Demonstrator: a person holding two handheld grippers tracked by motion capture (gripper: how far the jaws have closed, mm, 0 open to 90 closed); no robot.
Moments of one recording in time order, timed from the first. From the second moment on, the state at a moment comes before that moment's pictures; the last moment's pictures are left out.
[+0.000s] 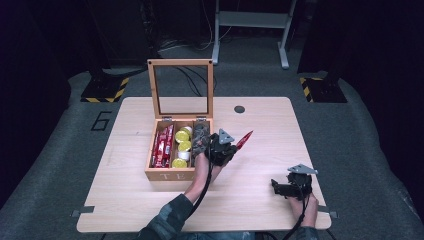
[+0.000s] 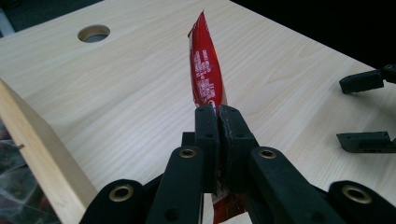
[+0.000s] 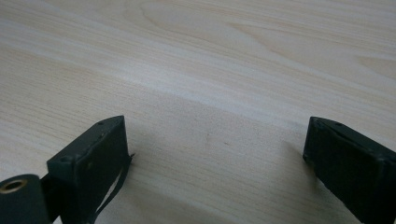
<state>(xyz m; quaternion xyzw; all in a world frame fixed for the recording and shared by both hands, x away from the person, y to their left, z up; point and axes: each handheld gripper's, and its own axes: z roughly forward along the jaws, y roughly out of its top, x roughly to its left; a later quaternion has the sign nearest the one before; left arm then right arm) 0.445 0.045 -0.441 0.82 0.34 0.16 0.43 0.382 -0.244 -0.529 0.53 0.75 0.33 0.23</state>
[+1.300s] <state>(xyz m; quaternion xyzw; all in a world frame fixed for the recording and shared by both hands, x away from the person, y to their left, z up) 0.437 0.003 -0.501 0.85 0.35 0.14 0.38 0.382 -0.243 -0.529 0.53 0.75 0.33 0.23</state>
